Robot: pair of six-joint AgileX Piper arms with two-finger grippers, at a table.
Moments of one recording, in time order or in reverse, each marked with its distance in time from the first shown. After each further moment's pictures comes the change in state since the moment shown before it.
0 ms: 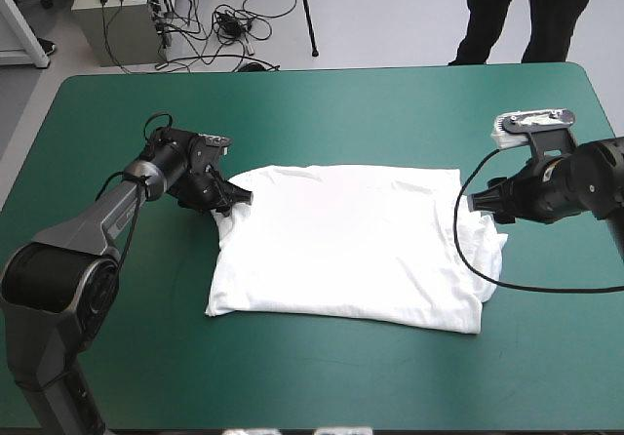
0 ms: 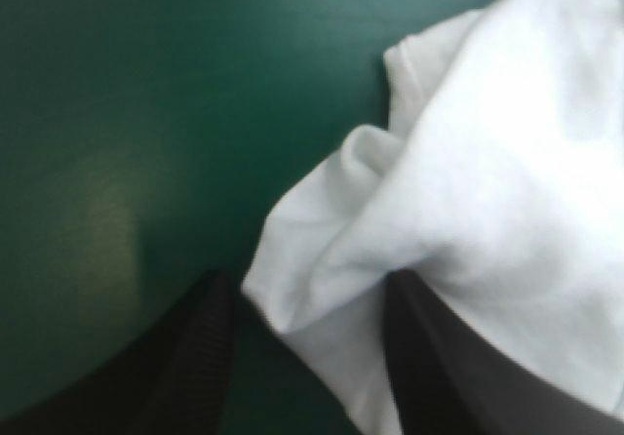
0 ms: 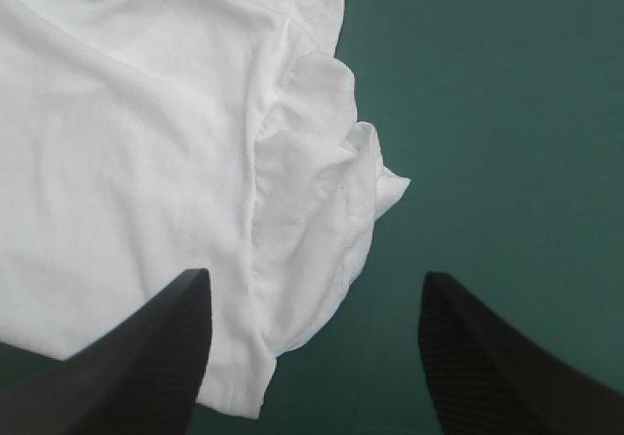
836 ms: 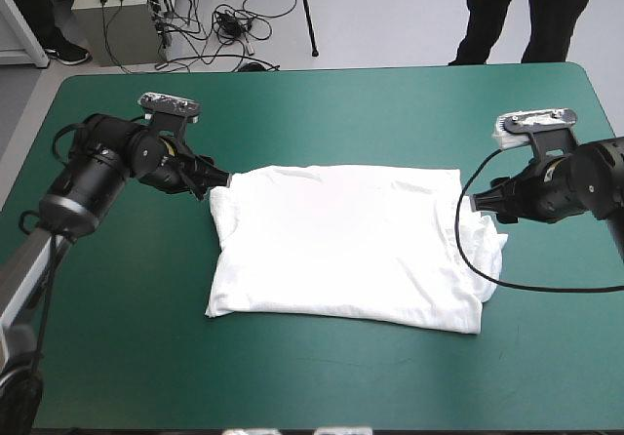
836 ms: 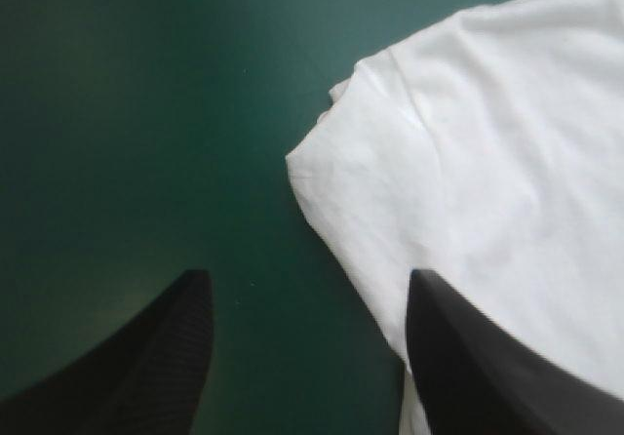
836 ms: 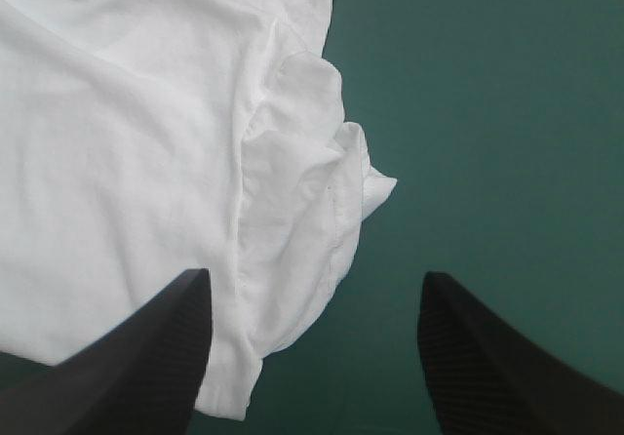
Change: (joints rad) left arm -0.060 -0.418 0.016 0.066 0.116 0.002; right arm 0.000 0.000 0.000 -0.028 0.000 0.001
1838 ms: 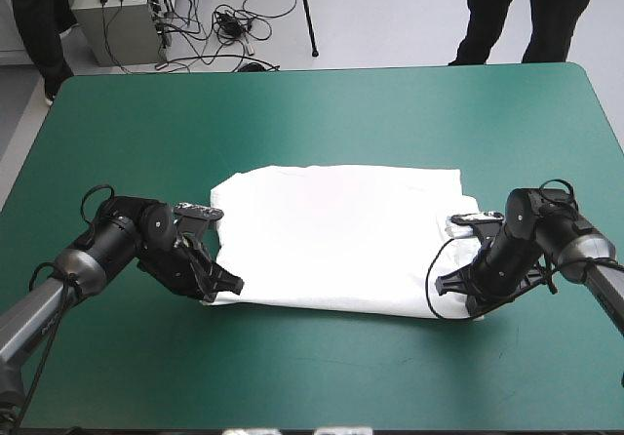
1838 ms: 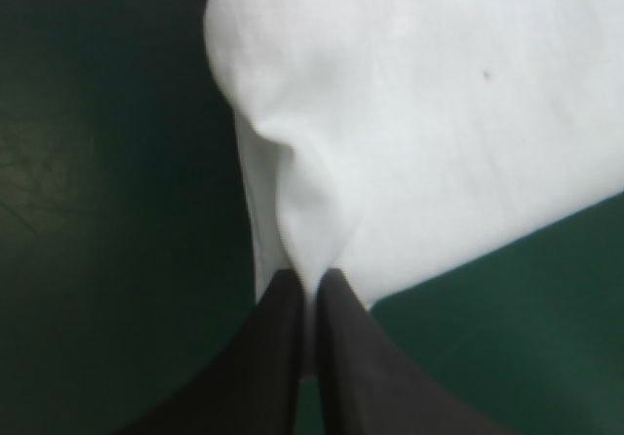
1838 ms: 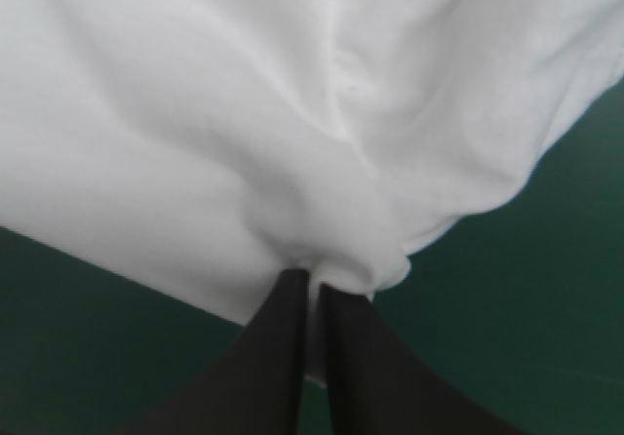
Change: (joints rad) left arm -0.030 -0.110 0.481 -0.292 0.035 0.149; right arm -0.001 0.204 0.437 0.229 -0.070 -0.148
